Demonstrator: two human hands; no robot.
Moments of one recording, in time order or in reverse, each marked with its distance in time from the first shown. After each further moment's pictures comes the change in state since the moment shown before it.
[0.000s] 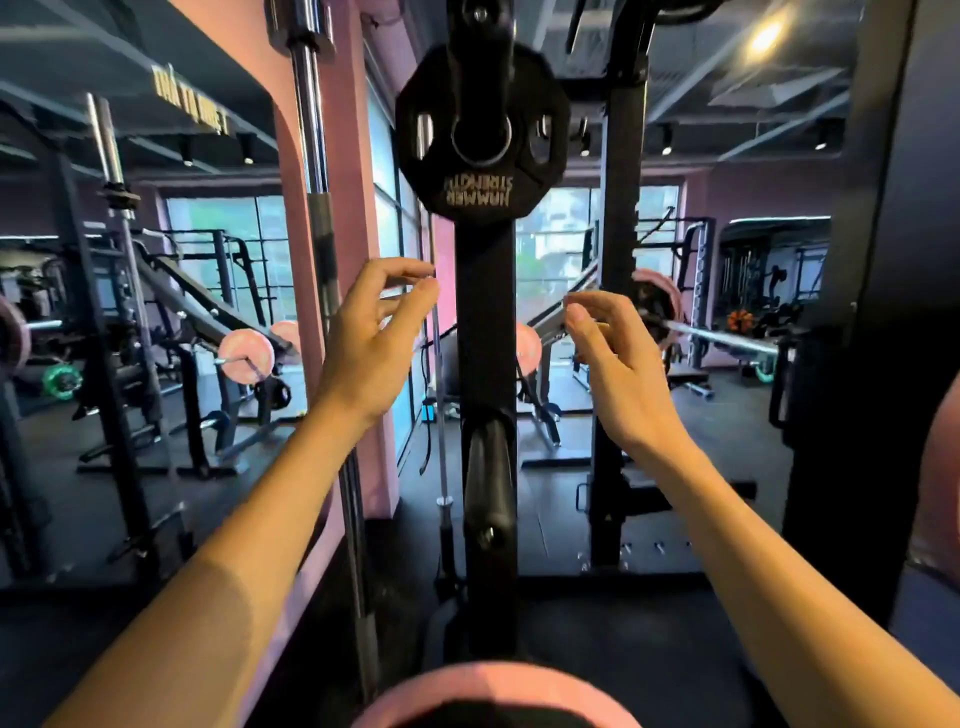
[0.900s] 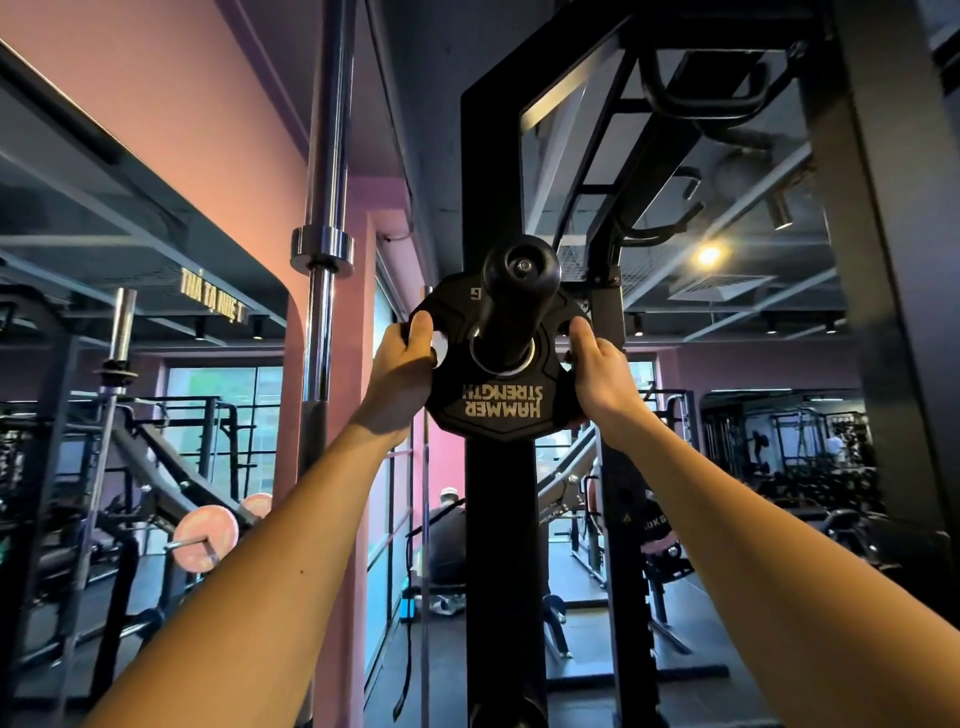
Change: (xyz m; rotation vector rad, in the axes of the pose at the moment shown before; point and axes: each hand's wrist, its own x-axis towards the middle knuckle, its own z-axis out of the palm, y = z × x) left_hand 0.236 -0.027 0.024 -0.123 0.012 0.038; right_hand 0.250 -0.015 0.036 -0.008 0.122 0.121
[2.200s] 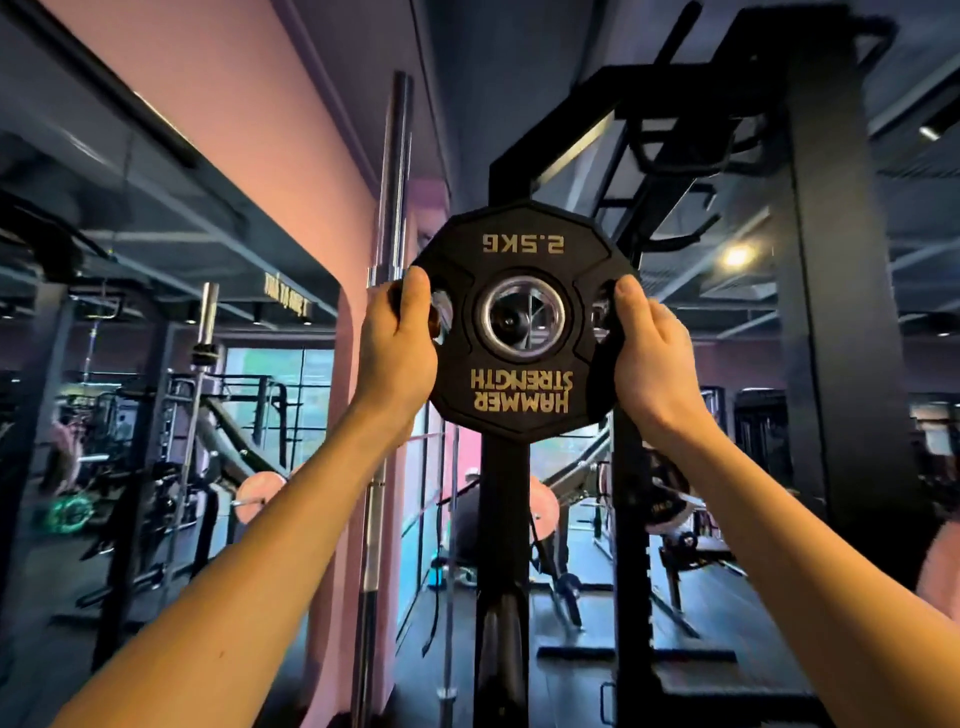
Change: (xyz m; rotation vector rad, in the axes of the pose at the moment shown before) left_hand -0.164 0.200 -0.029 -0.109 0.285 0.069; right_hand -0.185 -0.149 -0.091 0.010 0.102 -0.323
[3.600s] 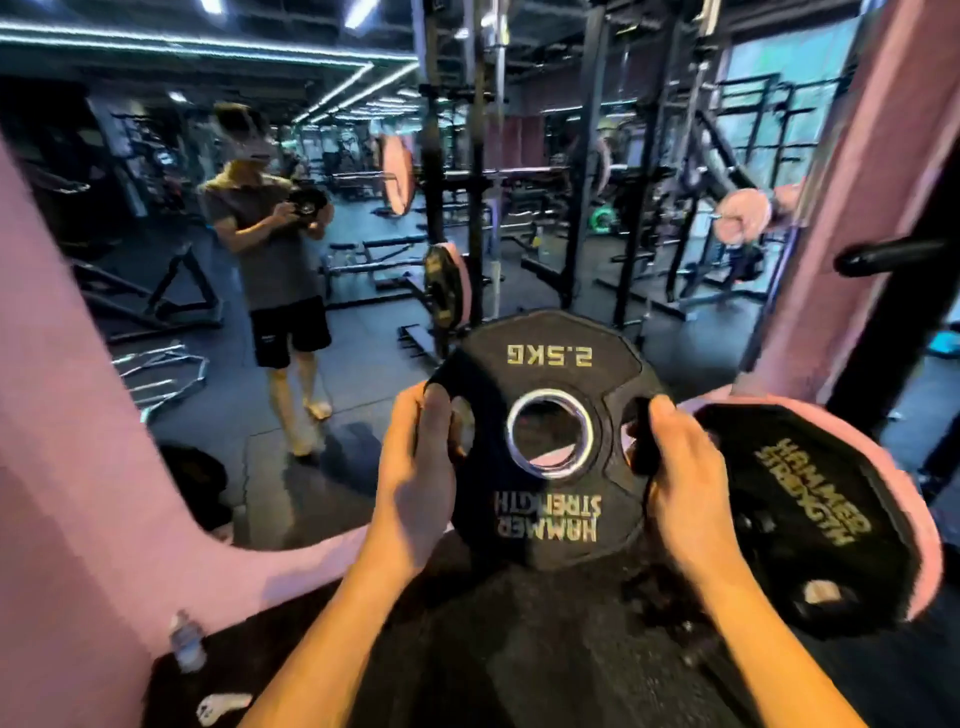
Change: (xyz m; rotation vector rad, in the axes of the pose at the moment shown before) left_hand -0.578 0.291 -0.071 0.918 0.633 -0.306; right_hand -0.461 -0.105 -0.206 0.681 -1.032 0.551
